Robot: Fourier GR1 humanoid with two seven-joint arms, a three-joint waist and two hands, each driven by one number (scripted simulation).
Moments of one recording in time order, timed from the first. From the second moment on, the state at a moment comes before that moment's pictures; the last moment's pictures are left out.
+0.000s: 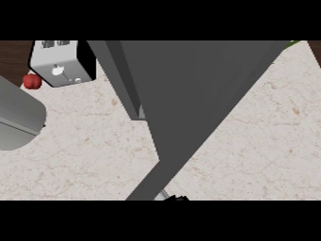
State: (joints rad) left arm 0.81 0.52 -0.12 -2.30 0.68 -0.05 -0.56; right arm 0.25 -0.05 0.76 -2.19 0.12 0.07 0.31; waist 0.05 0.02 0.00
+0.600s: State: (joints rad) left arm 0.98 0.53 0.09 -2.29 0.82 -0.28 -0.60; right arm -0.27 -0.01 0.63 -2.00 -0.17 -0.14 0.44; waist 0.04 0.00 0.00
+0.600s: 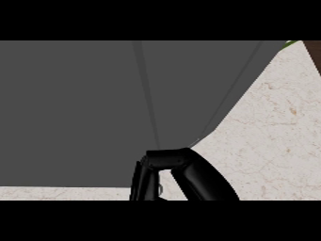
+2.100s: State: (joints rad) left arm 1.08 0.44 0.36 -2.26 1.04 -0.56 -0.49; right arm -0.73 -0.04 0.18 -1.36 -0.52 0.27 0.32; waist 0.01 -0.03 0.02
